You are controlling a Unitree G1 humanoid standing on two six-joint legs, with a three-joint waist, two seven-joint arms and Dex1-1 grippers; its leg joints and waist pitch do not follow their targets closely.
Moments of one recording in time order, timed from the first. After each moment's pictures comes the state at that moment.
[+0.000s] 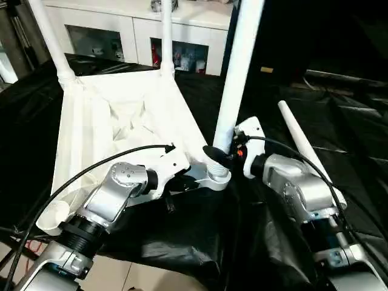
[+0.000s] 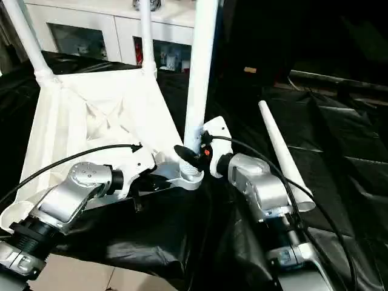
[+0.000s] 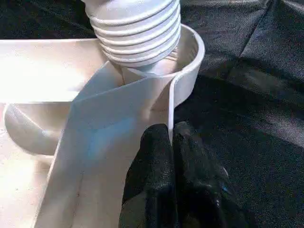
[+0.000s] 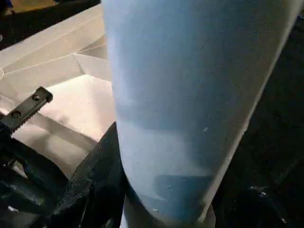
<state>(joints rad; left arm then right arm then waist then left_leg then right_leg) -0.48 0.39 -0.37 0.29 -0.02 0.34 -0.94 -0.51 -0.23 0.16 0.29 0.24 0.47 0.63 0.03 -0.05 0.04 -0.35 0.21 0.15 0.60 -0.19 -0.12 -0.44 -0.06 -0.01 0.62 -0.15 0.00</state>
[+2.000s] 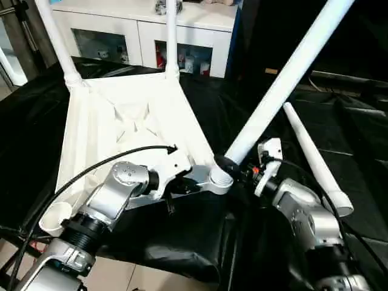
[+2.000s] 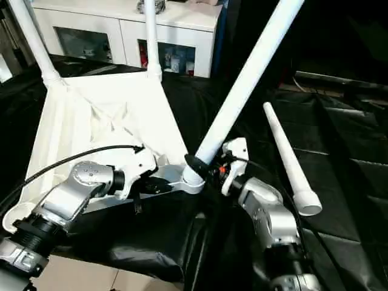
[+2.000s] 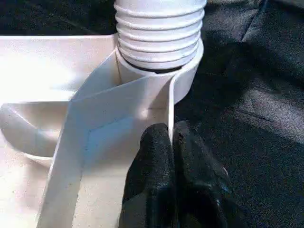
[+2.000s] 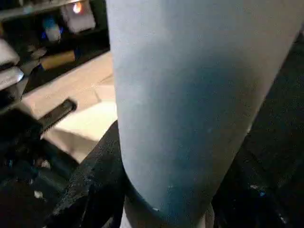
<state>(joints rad) -0.50 0.38 -0.37 0.33 -0.02 0.33 -1.00 -0.30 -0.20 0.06 0.29 0.31 0.20 0.75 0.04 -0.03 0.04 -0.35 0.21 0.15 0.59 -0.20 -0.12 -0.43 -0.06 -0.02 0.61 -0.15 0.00</state>
